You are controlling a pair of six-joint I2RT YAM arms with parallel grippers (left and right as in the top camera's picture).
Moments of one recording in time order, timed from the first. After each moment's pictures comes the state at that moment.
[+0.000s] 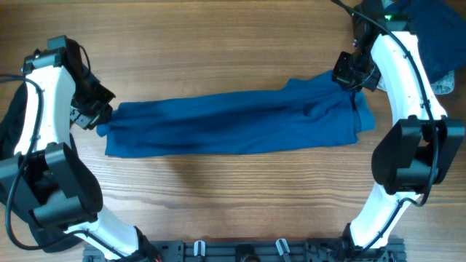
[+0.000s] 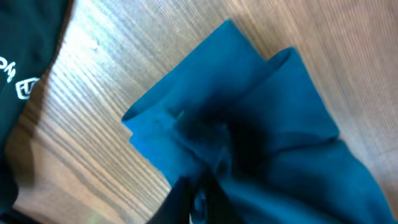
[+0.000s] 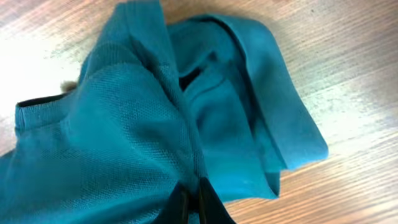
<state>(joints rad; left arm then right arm) 0.27 1.85 1.53 -1.26 0.00 -0.66 -0.01 2.04 1.84 -1.34 0.07 0.44</state>
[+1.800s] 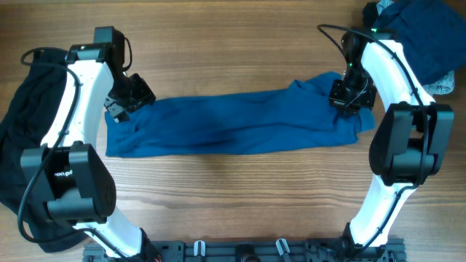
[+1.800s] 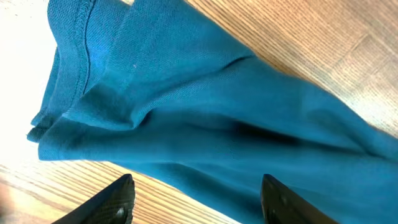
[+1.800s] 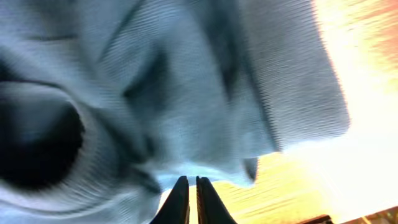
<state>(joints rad) 0.05 1.85 1.53 -1.21 0.05 -0.54 -0.02 2.11 1.70 -1.41 0.10 0.37</state>
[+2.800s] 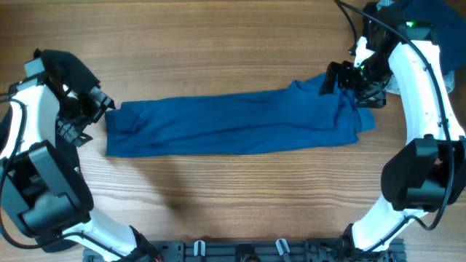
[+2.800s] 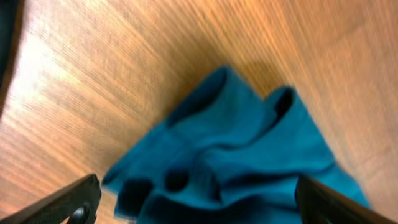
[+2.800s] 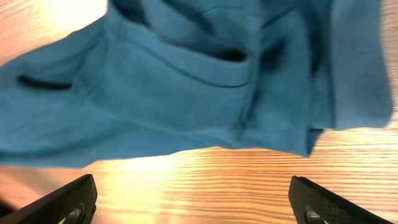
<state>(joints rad) 0.44 1.85 1.34 -0.97 0.21 -0.47 -0.05 1.91 1.76 -1.43 -0.23 0.15</state>
